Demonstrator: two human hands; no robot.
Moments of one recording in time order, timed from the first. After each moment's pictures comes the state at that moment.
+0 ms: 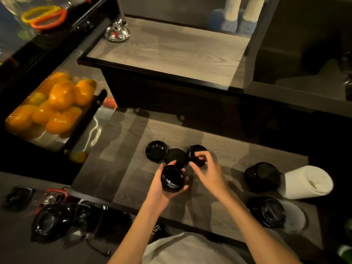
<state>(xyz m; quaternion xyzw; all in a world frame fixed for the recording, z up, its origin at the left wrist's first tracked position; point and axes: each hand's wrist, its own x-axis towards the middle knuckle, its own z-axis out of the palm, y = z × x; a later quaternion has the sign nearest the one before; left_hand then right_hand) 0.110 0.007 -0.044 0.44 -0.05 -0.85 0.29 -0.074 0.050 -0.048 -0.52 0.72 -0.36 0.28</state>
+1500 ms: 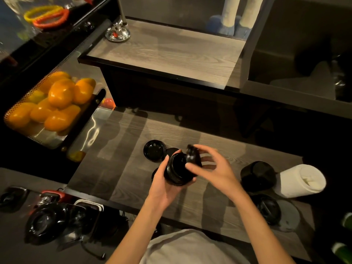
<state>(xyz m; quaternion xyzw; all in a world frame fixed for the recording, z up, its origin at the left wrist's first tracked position) 0.100 0.020 -0.007 0.34 -0.14 -0.87 0.32 -0.072 0.071 0.042 -0.48 0.68 -0.39 0.39</state>
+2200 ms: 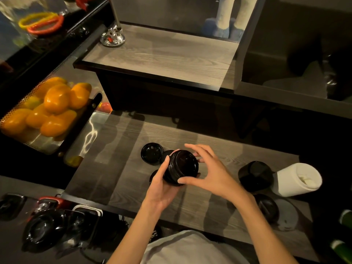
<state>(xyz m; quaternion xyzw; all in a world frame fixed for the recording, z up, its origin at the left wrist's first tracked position) 0.097 0.020 0.009 0.31 -0.16 -0.88 0.33 -0.071 0.070 0.065 -0.60 0.67 -0.27 0.36</state>
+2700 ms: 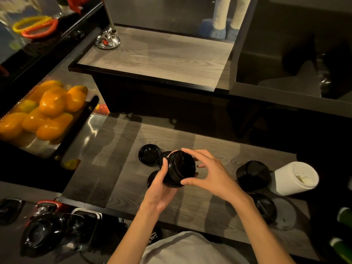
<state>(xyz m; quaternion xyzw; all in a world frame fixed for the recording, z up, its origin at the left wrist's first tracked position) 0.096 0.022 0.012 0.32 -0.23 -0.87 0.31 -0.078 0.076 0.059 -0.58 0.68 -0.26 0.36</state>
